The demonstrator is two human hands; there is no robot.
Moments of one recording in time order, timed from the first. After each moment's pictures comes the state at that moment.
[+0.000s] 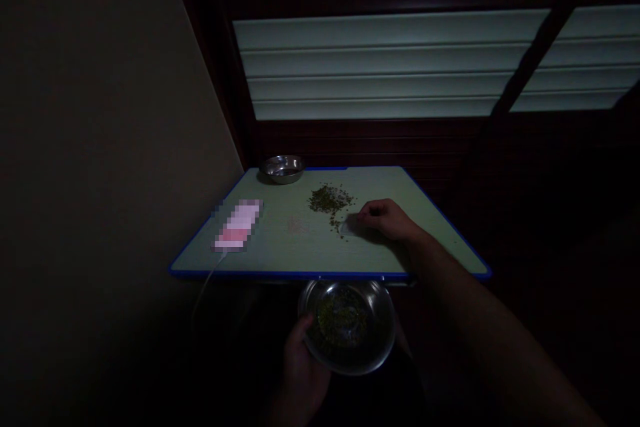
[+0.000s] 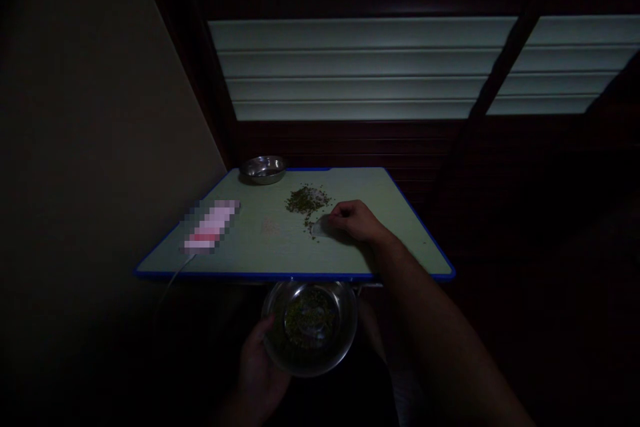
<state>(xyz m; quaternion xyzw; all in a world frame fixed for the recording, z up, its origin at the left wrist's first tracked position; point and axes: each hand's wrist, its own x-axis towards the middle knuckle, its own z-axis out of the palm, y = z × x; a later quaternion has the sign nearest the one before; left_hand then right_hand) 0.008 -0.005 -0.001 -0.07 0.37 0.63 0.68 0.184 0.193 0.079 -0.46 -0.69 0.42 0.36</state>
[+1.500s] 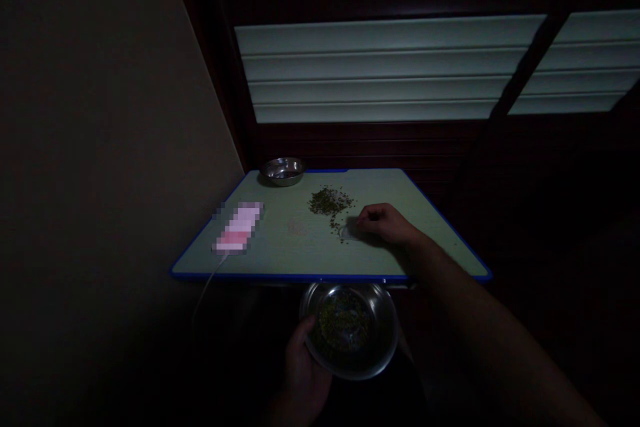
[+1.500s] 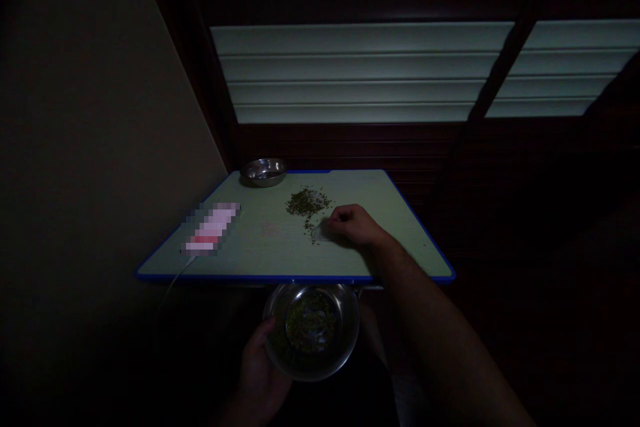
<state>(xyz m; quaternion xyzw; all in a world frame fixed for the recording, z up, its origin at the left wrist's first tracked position) 0.006 -0.005 -0.008 -0.05 0.36 0.62 0.69 0.181 0.193 0.079 -0.45 -0.70 0.44 0.35</state>
